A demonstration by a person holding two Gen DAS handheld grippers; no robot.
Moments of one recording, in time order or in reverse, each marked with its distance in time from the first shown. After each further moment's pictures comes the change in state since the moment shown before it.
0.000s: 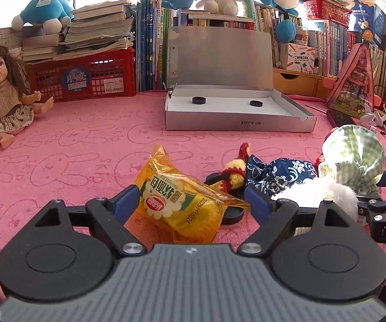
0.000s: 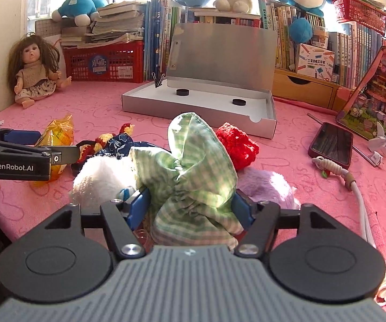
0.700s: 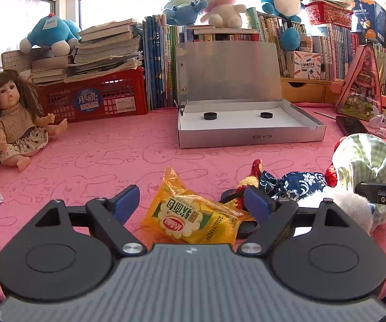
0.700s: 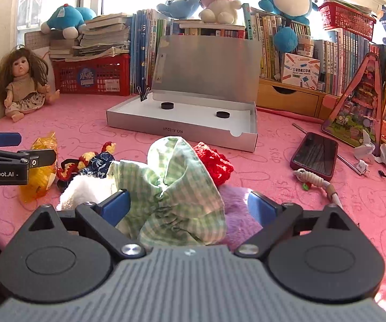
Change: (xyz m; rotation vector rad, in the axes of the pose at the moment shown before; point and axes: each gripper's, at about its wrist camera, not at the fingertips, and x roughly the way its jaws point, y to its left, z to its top) left arm -0.014 0.001 0.008 0.052 -0.051 0.063; right arm -0.007 -0.016 0.010 0.015 -0.035 -0.033
